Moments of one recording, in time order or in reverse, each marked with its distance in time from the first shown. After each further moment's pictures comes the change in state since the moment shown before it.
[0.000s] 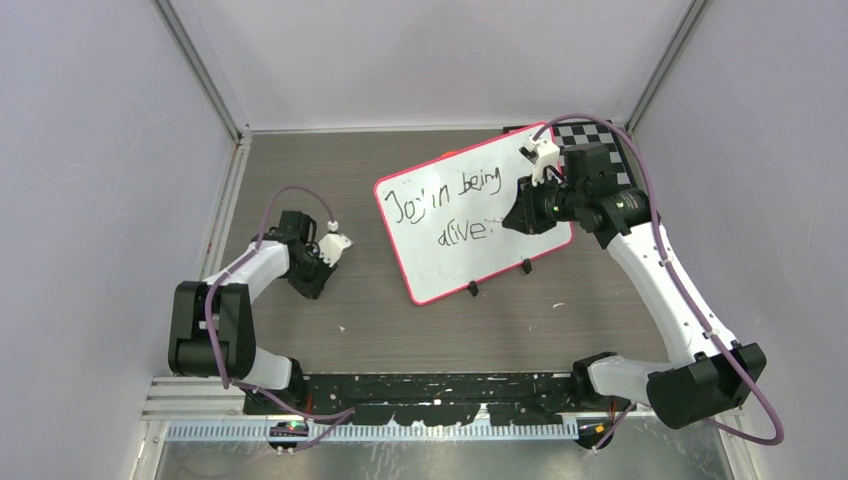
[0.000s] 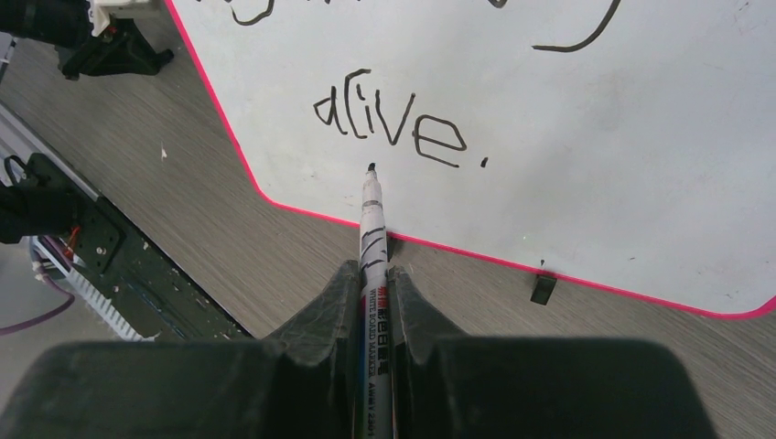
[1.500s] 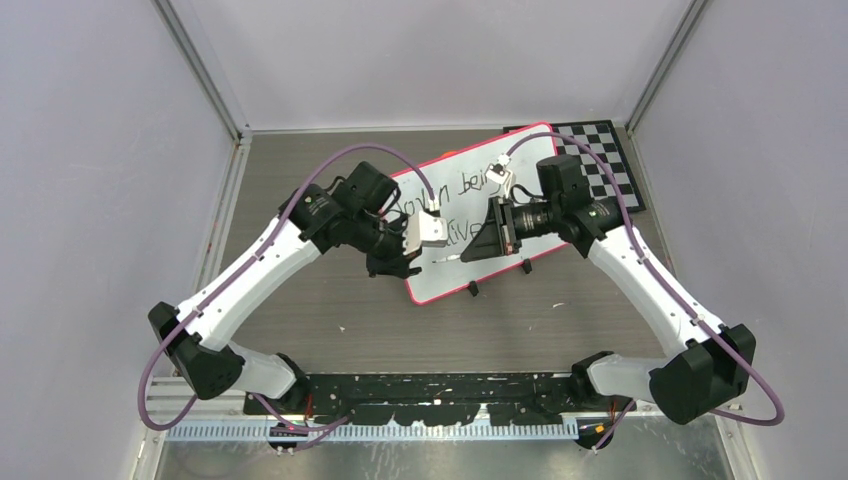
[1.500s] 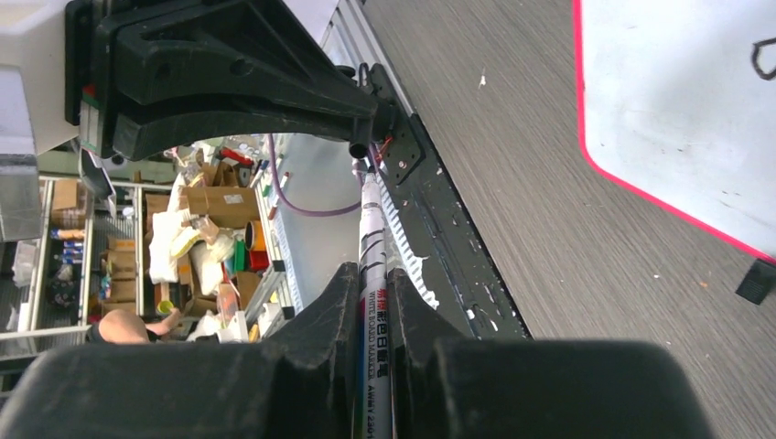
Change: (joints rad) left arm -0.699 -0.058 0.782 -0.542 0.310 -0.036; right arm 0.107 0.027 -0.125 0.162 -0.583 0.352
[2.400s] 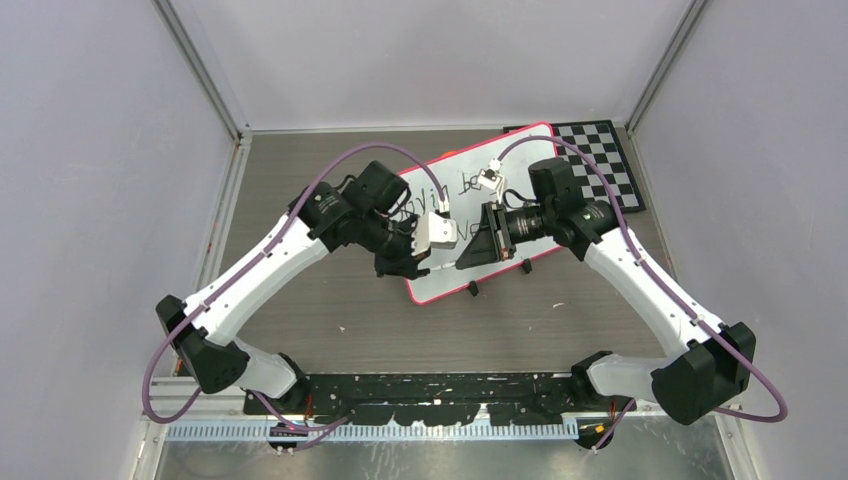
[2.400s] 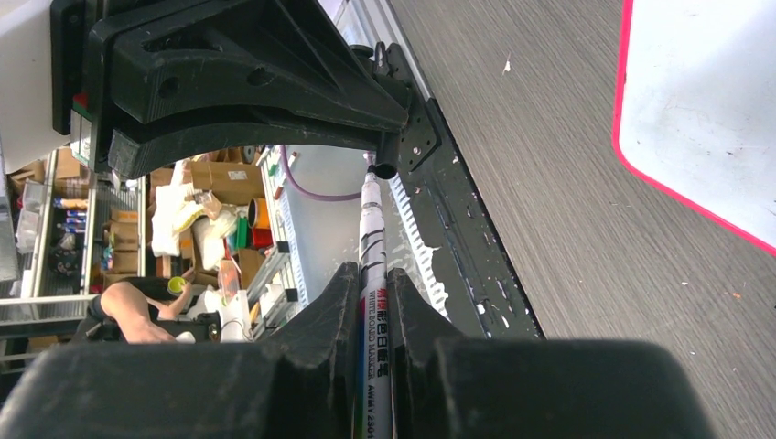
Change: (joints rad) left arm -0.041 0.036 0.038 0.003 0.008 -0.008; right arm 0.059 -0.003 -0.005 0.018 -0.014 0.003
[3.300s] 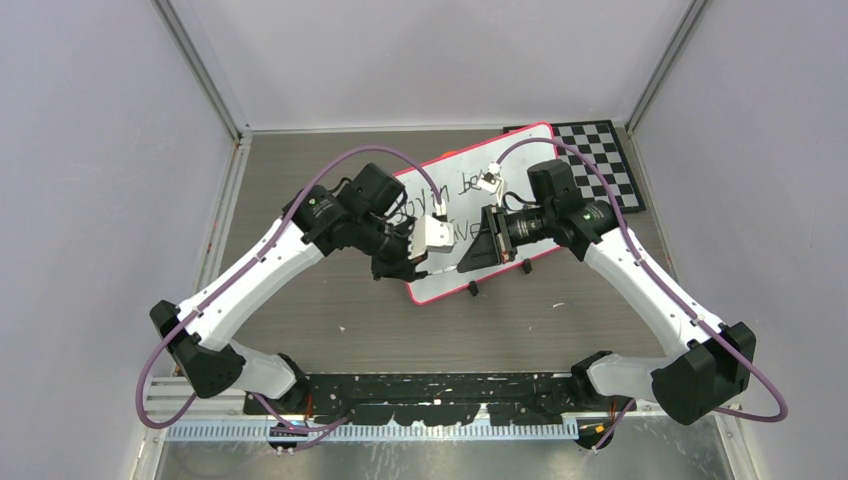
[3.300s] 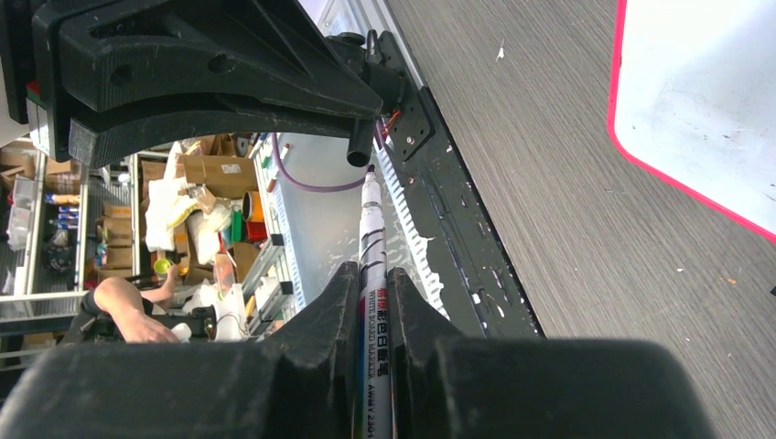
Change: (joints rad) left arm -0.004 -0.027 -0.007 -0.010 -0.001 0.009; right arm 0.003 0.000 0.002 -0.045 0.011 -0.036
